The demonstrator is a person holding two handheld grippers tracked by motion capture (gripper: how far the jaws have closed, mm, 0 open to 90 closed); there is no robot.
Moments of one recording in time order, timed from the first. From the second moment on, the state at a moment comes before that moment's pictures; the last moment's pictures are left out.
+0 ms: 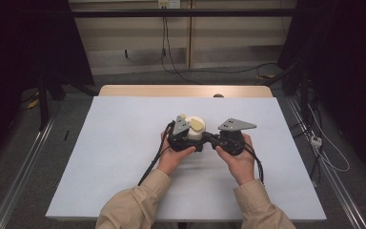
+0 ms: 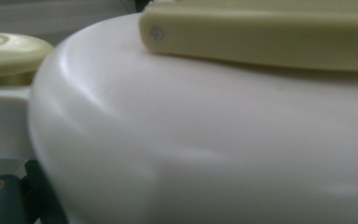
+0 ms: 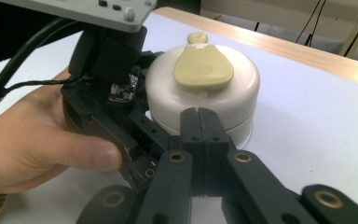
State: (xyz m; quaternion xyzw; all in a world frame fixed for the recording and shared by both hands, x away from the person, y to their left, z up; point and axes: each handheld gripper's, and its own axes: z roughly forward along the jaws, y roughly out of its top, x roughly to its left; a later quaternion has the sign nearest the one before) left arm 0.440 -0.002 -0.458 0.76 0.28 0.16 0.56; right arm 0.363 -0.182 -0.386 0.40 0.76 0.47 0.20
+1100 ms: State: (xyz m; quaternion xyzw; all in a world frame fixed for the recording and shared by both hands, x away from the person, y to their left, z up) left arm 0.439 -0.003 -0.457 0.76 0.29 0.17 0.56; right arm 0.370 -0.179 -0.385 0.40 0.76 0.47 0.21
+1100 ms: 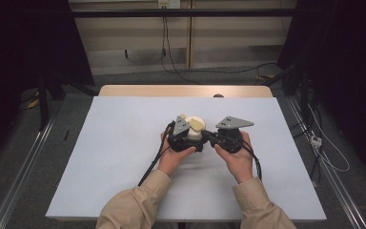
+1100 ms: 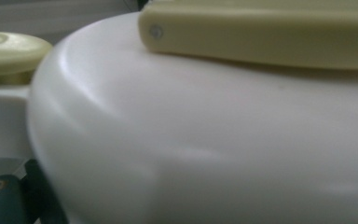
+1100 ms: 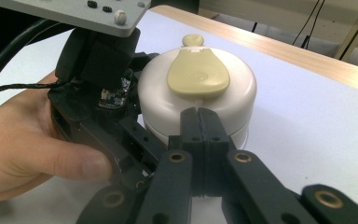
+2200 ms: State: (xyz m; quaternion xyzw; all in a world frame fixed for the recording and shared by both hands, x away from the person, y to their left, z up) left arm 0.439 -0.003 -0.457 0.76 0.29 0.17 0.55; right arm 0.377 -0.172 -0.374 0.38 0.76 0.48 0.22
